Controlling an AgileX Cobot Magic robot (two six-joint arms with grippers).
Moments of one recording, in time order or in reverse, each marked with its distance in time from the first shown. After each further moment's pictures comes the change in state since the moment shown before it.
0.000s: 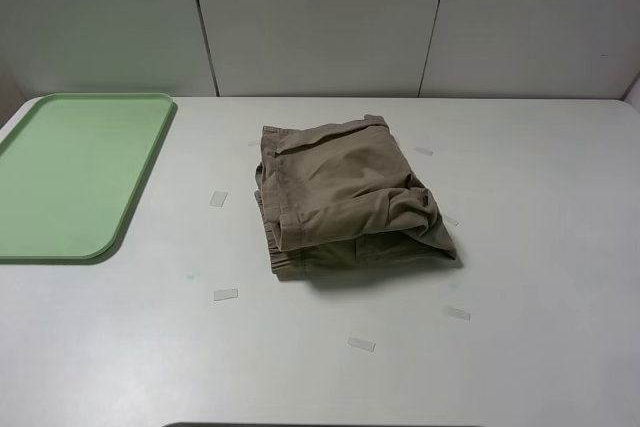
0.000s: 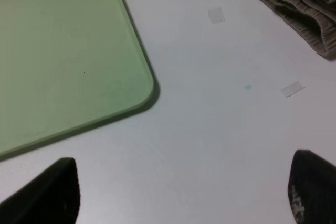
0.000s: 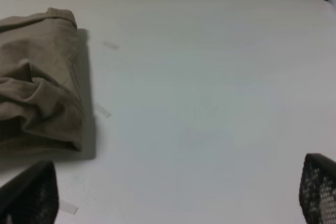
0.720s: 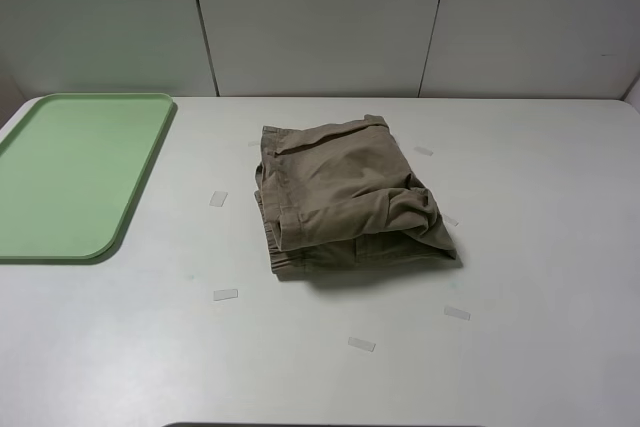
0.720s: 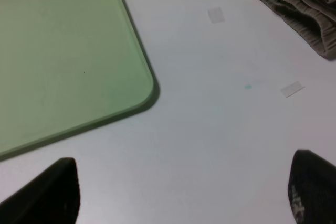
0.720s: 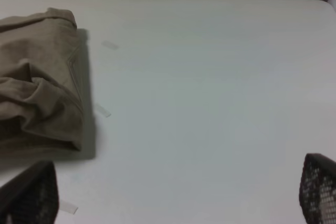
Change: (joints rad) left arm 0.000 0.000 0.000 0.000 0.000 0.001; right arm 0.000 0.000 0.001 0.000 0.000 0.001
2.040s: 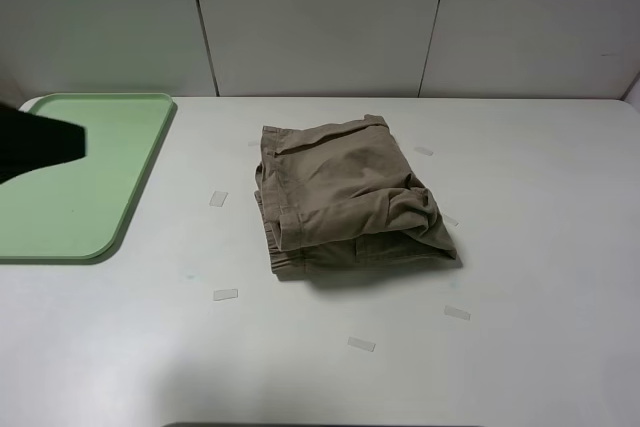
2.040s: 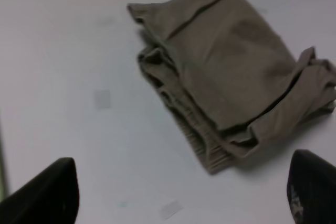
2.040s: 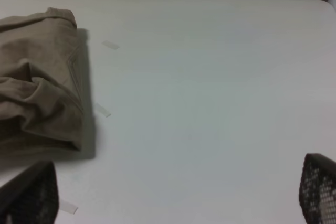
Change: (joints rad) left arm 0.017 0.760 -0.045 -0.542 -0.649 0.179; right arm 0.000 0.000 0.000 0.000 0.000 0.000
